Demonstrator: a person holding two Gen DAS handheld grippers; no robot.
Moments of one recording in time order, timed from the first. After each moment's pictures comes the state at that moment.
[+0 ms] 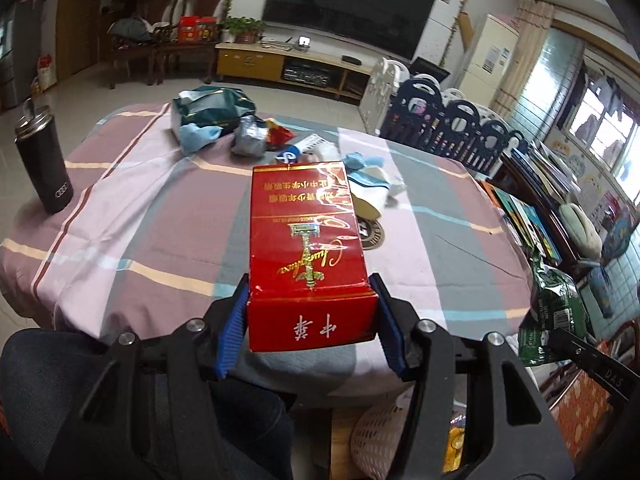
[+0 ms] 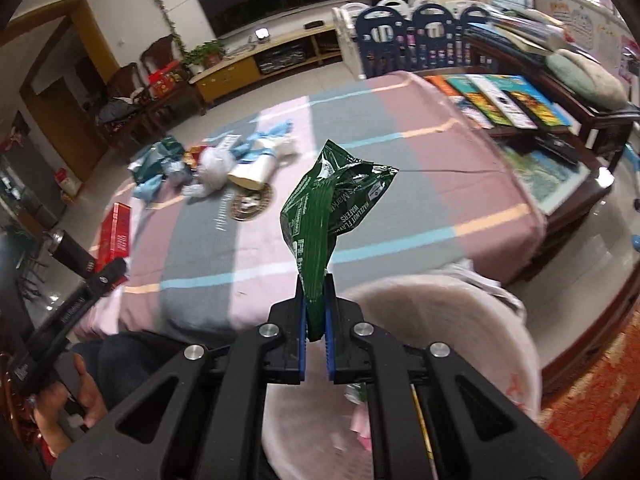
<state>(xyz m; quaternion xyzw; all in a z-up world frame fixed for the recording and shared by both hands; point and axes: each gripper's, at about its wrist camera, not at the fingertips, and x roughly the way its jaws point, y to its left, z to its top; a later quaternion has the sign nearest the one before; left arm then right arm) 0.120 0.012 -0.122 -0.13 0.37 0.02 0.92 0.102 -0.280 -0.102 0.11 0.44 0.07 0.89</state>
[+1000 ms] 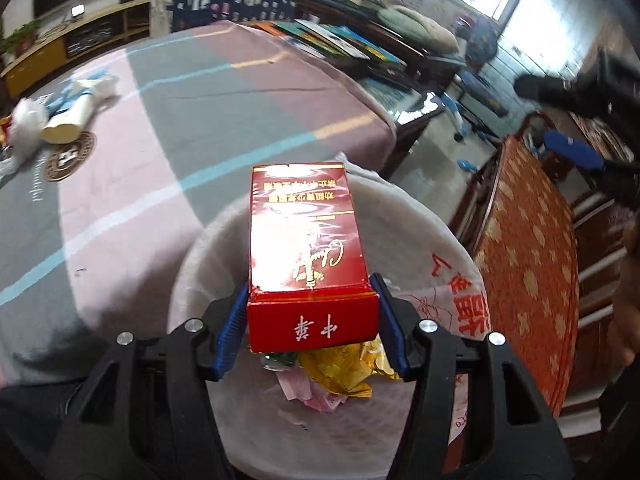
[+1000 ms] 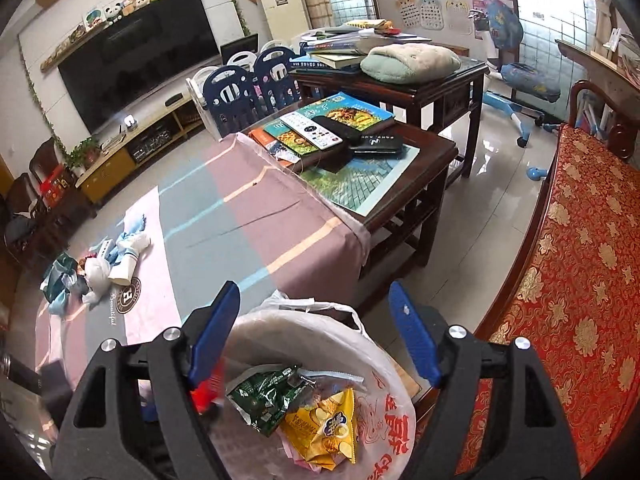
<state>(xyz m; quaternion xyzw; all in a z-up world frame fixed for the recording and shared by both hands) 0.108 -0.202 -0.195 0.05 0.49 -0.33 0.81 0.052 -0.397 -0.089 0.19 0.36 -0.17 0.90</state>
